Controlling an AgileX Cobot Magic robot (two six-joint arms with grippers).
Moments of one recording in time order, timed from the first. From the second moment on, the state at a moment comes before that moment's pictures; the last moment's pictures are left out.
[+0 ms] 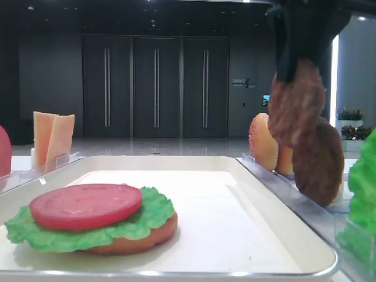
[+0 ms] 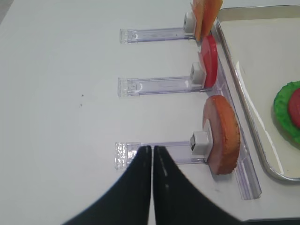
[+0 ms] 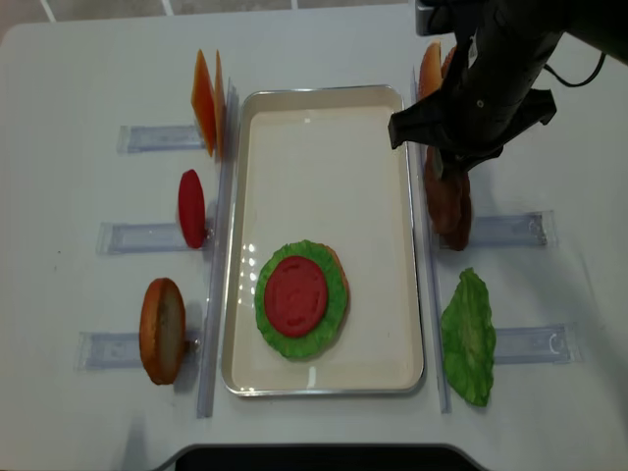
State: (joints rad) left arm 0.00 -0.02 -0.47 0.03 1.11 0.02; right arm 0.54 1.66 -1.34 0.07 1.13 0.30
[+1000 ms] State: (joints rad) left arm 0.00 -0.02 -0.47 0.03 1.11 0.02; right arm 0.86 1.13 -1.05 0.03 1.04 0.57
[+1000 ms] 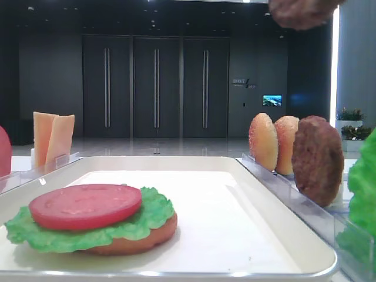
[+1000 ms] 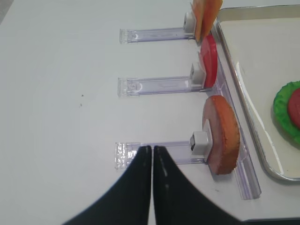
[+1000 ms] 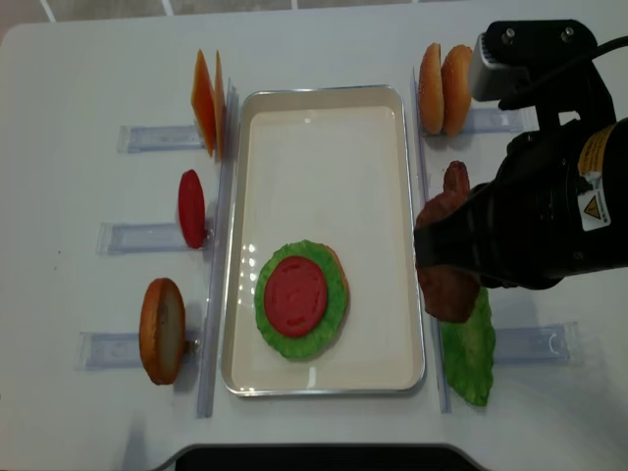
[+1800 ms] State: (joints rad) left arm 0.00 -0.02 -0.47 0.03 1.11 0.02; right arm 0.83 1.34 -0.78 1.12 0.45 -0.39
